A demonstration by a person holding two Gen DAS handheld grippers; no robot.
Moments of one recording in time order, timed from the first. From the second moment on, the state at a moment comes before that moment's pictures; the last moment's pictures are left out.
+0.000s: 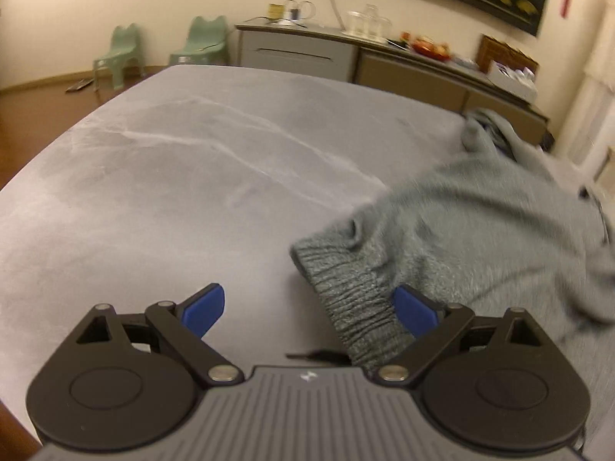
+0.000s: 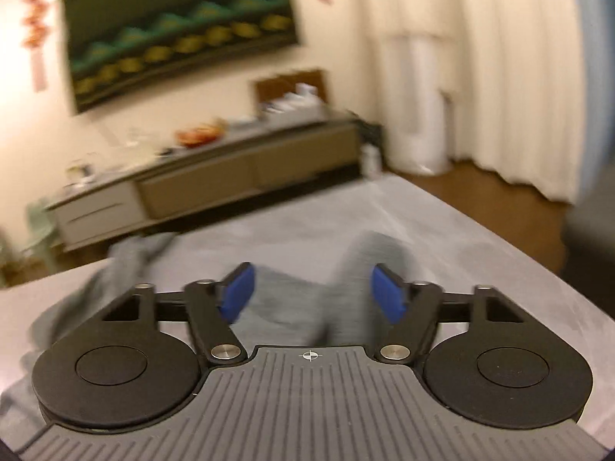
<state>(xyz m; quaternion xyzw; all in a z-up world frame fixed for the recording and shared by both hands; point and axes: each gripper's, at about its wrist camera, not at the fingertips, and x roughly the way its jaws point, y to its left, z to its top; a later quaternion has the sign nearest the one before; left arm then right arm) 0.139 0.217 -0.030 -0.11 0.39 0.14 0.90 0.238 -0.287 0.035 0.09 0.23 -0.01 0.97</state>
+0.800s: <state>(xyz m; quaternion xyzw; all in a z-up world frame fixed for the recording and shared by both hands) 0.125 0.278 0.010 -0.19 0.35 0.14 0.91 0.050 -0.033 -0.030 -0.29 0.20 0.57 0.74</state>
